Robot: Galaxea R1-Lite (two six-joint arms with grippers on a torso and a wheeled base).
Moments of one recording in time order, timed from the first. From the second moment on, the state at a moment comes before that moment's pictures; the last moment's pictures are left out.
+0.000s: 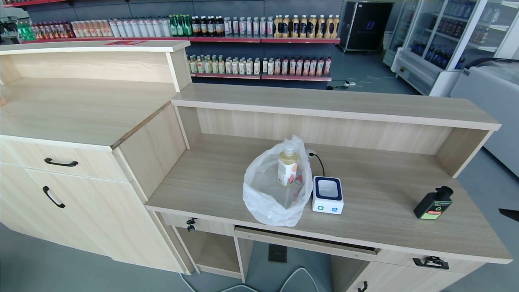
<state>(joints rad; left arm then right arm) 0.00 0.00 0.00 0.00 0.00 0.00 -0.87 2.08 -1.13 -0.24 0.68 -1.03</state>
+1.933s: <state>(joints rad) 0.00 0.00 0.00 0.00 0.00 0.00 -0.61 2.38 -1.30 -0.24 0.72 -1.09</state>
